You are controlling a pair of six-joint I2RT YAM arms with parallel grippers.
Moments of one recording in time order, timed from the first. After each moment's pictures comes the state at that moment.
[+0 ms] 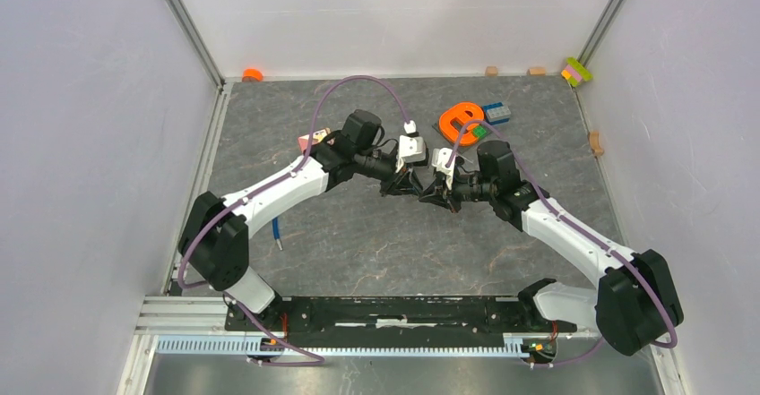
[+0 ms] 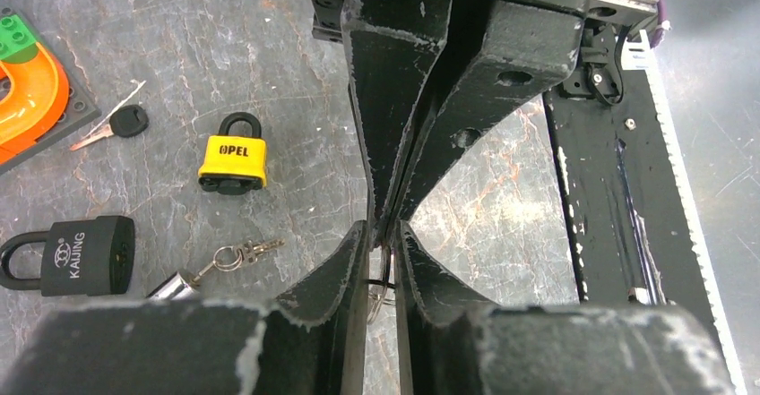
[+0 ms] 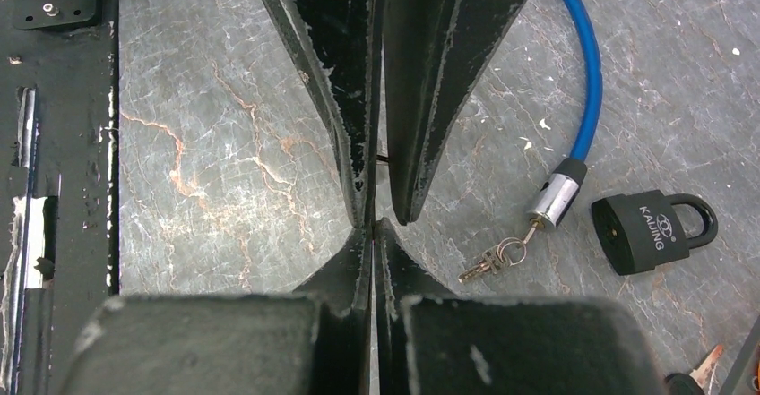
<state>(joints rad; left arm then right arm) -0.69 1.59 1.20 -0.25 0.87 0.44 0.47 1.20 0.72 -0.06 -0.81 -0.46</state>
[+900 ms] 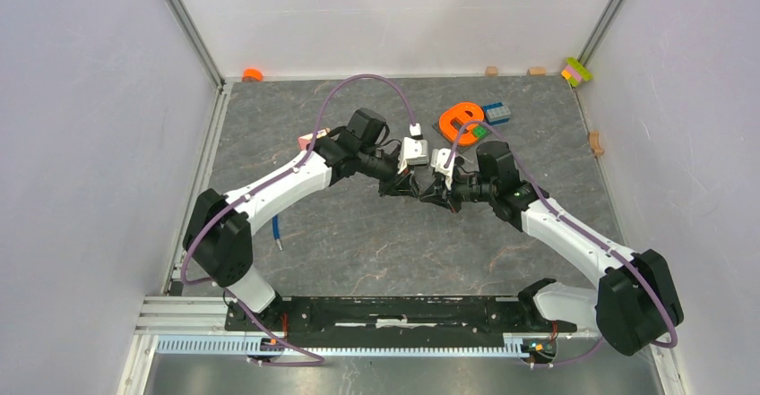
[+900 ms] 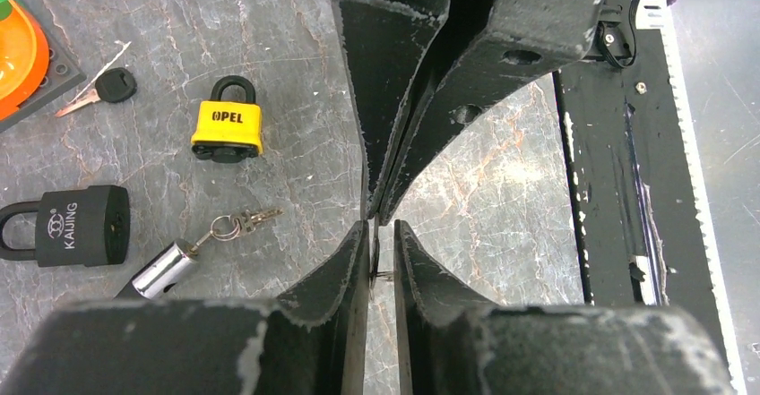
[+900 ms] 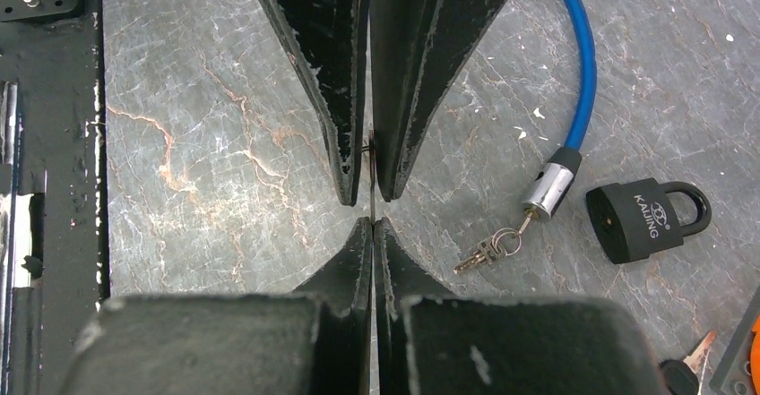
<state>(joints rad) -0.70 1.62 1.28 -0.44 0.81 0.53 0.47 1.20 0.72 -0.08 -0.78 -0.47</state>
